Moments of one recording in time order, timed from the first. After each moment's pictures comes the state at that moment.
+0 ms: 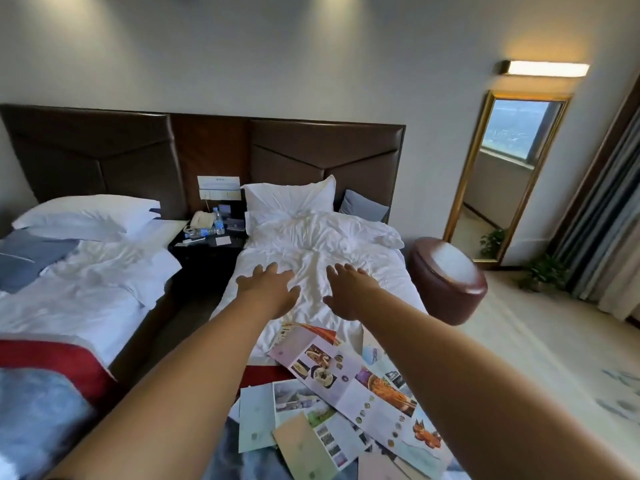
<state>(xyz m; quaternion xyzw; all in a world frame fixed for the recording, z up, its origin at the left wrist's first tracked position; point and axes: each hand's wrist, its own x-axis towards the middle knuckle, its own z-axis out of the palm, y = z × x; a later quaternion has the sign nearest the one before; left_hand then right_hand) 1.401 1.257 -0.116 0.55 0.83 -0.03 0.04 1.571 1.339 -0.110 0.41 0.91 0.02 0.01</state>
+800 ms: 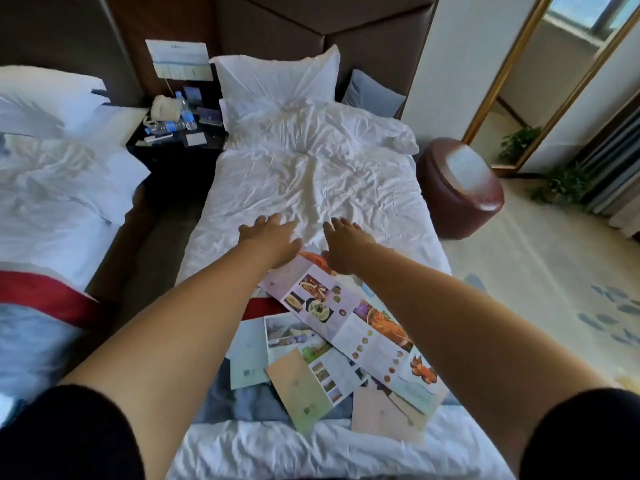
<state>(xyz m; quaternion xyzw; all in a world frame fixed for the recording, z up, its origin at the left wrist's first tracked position) 1.319 1.458 -0.228 0.57 0.81 -0.07 0.14 1.482 1.534 -0.231 0.40 0.91 -0.05 0.12</state>
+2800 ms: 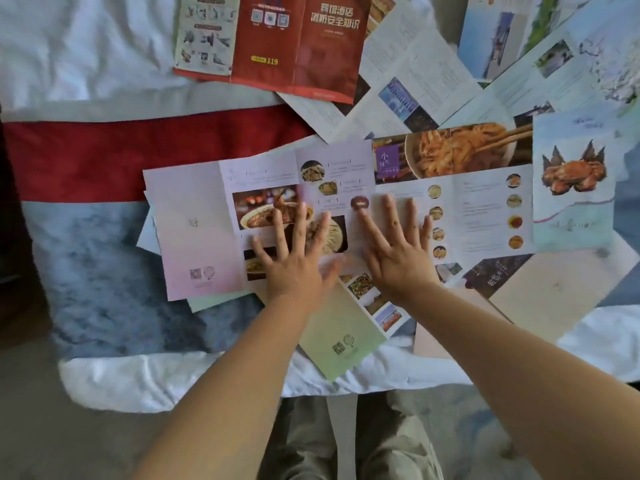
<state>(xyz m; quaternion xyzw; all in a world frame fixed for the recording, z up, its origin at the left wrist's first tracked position) 1.396 1.399 -0.816 0.55 0.78 -0.13 0.26 1.587 1.486 -0.817 0.48 0.82 -0.26 0.17</state>
